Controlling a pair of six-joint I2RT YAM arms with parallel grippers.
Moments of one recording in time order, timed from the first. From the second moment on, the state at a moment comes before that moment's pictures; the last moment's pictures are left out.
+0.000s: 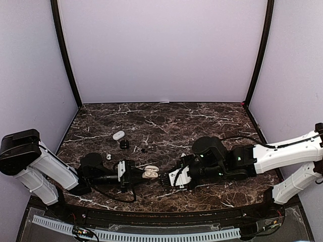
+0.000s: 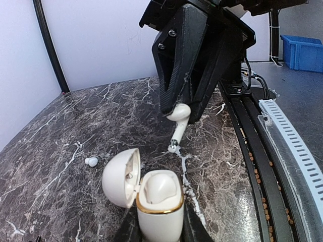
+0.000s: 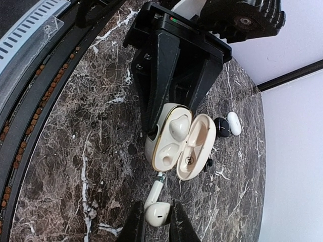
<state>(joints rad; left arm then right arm) -0.98 1.52 0.23 1.13 0.40 0.23 1.27 1.35 0.82 -0.08 -0.02 -0.86</state>
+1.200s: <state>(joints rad) -0.98 1.52 0.24 1.12 0.41 0.22 1.27 1.42 0.88 -0.13 0.03 -0.99</state>
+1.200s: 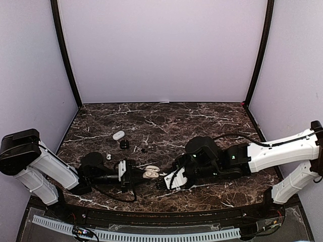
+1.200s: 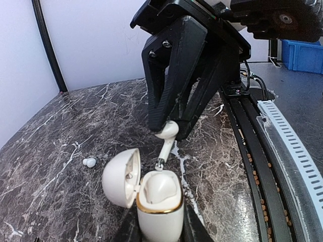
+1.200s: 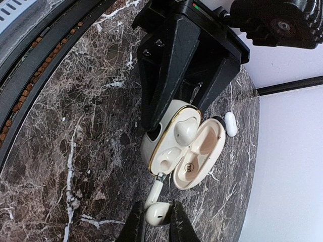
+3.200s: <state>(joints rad) -0.98 1.52 0.24 1.07 0.49 0.30 1.28 1.49 0.96 -0.22 -0.04 -0.99</state>
